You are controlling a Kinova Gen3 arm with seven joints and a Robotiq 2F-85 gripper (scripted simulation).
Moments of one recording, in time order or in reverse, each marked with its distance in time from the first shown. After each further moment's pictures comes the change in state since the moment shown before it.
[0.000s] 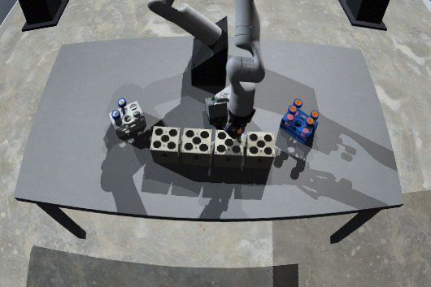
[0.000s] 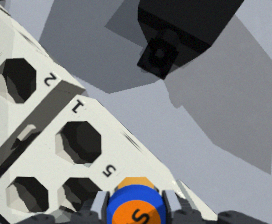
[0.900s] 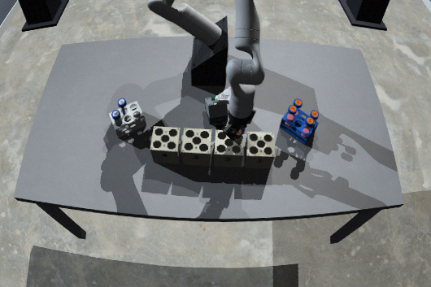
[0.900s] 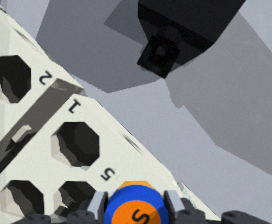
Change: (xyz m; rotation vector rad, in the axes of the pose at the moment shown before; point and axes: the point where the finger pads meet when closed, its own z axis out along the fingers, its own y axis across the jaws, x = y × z) arm 0.000 0.000 0.010 0.000 0.000 0.000
